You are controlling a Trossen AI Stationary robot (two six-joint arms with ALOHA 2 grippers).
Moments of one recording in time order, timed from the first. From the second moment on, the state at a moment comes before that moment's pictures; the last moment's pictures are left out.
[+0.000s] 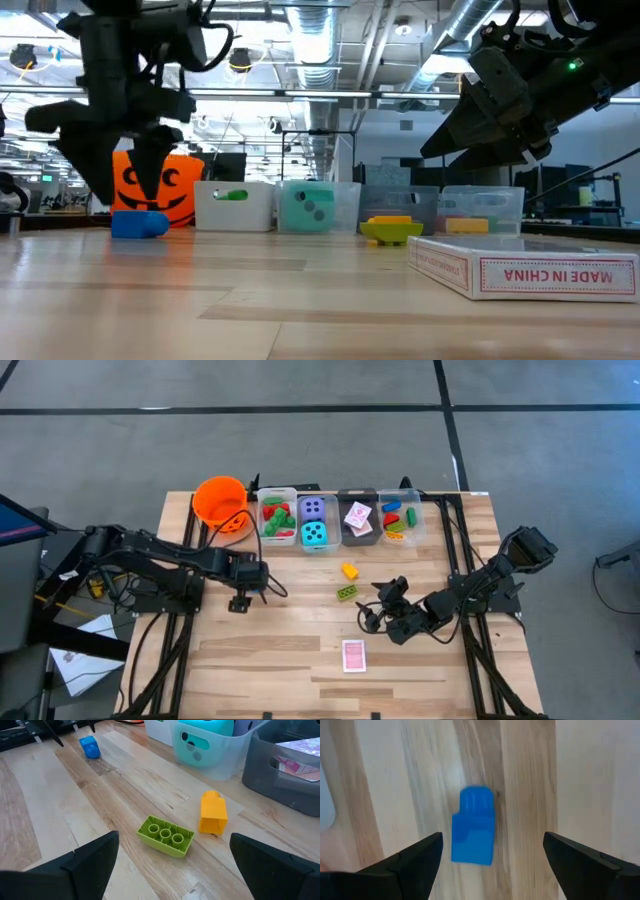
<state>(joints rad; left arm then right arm) -0.02 1.29 0.69 -0.75 -0.15 0.12 0.52 1.53 0.61 0.04 0.94 0.88</state>
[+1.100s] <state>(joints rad) 0.05 1.30 0.61 -0.63 -0.15 0.02 0.52 1.53 0.60 0.04 0.94 0.88</state>
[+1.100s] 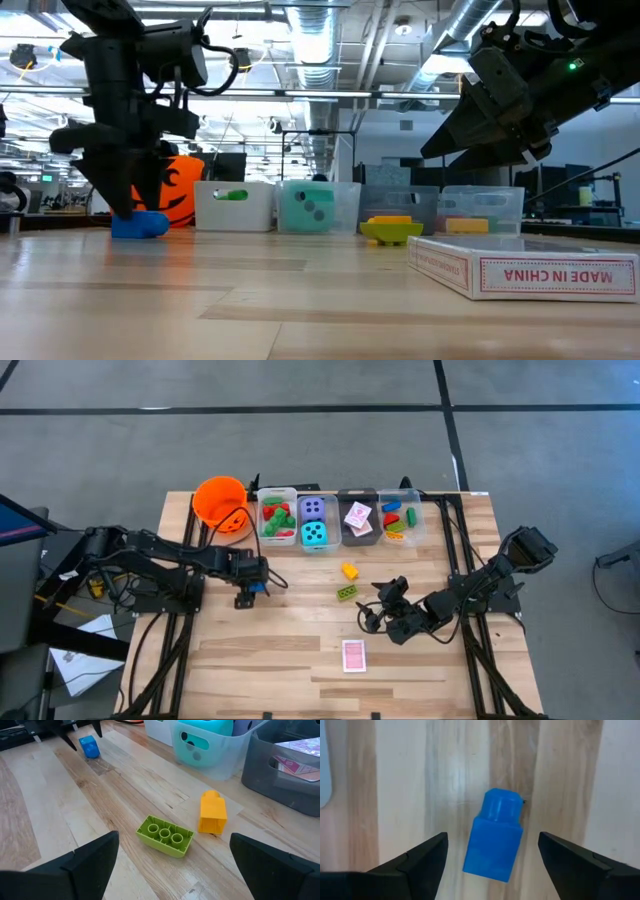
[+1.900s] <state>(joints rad) 0.05 1.30 0.61 -0.63 -0.14 0.02 0.52 1.53 0.61 0.04 0.94 0.88</state>
